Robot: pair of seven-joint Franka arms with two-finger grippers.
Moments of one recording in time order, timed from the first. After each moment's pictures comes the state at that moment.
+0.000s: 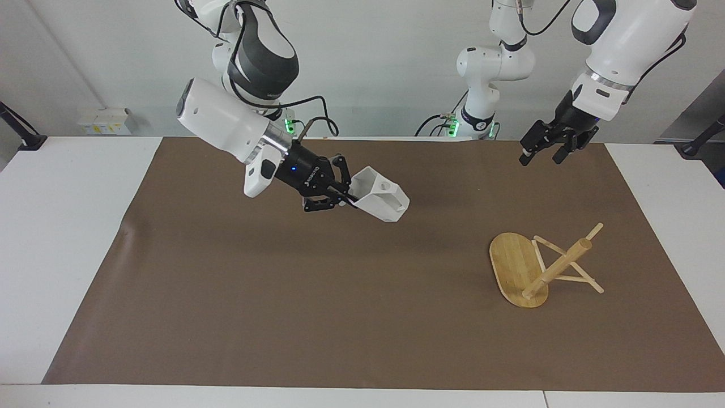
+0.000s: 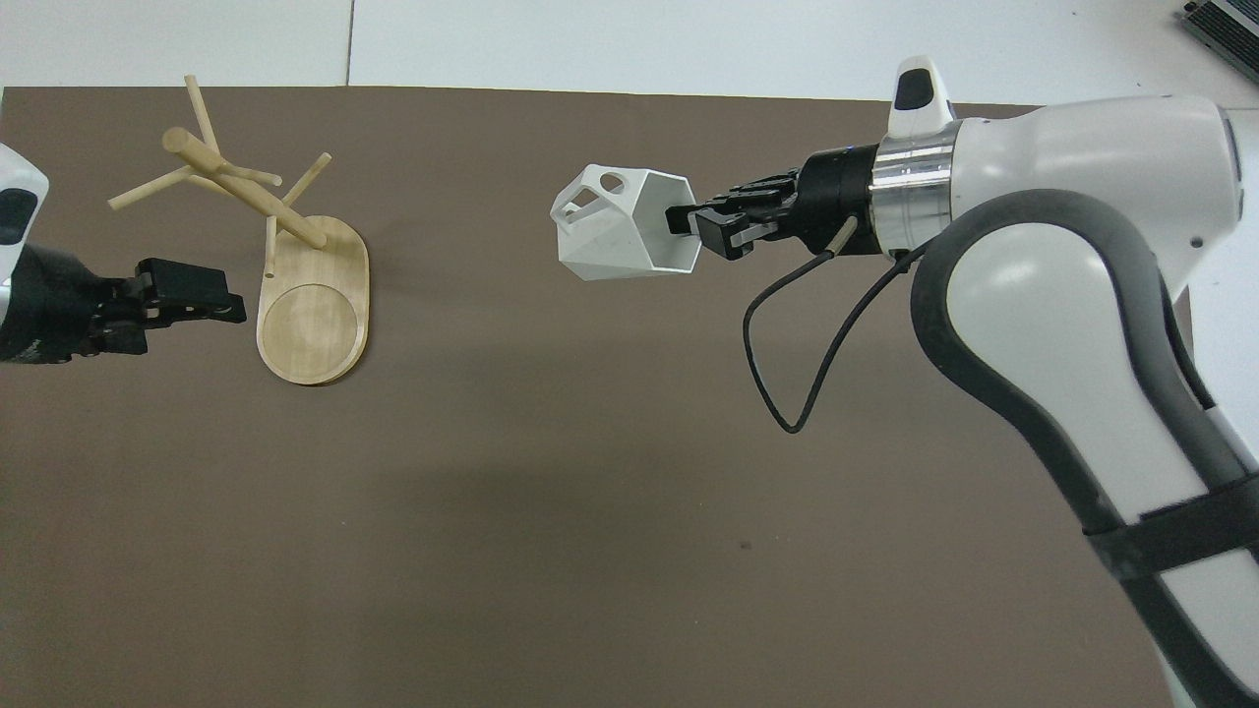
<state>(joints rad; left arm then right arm) -0.09 -0.12 -0.02 -1.76 -0.19 1.75 -0.29 -0.01 0.24 0.34 -1.61 0.85 2.14 -0.70</state>
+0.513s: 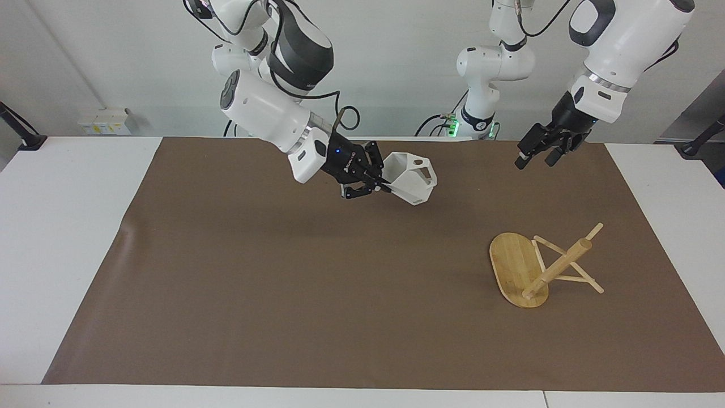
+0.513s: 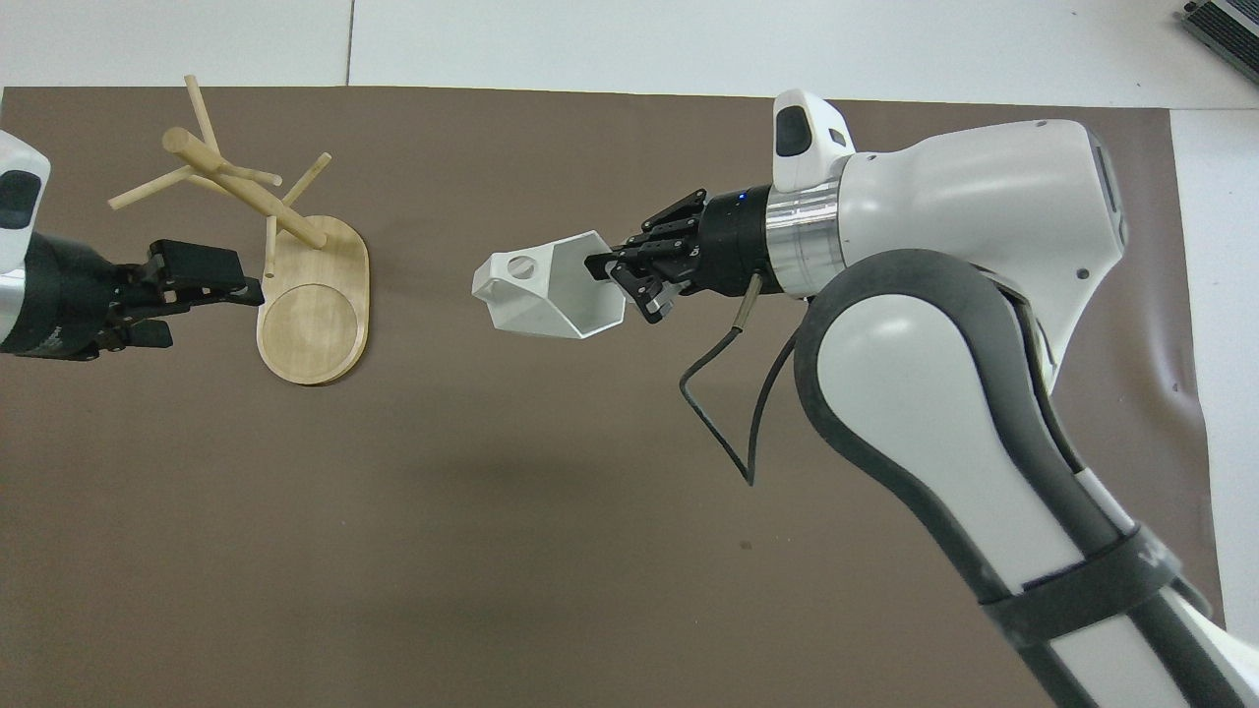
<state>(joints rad) -0.10 -0.11 -0.03 -1.78 -0.24 1.80 -0.35 0.11 0.24 0.35 -1.61 0.81 2.18 -0.85</state>
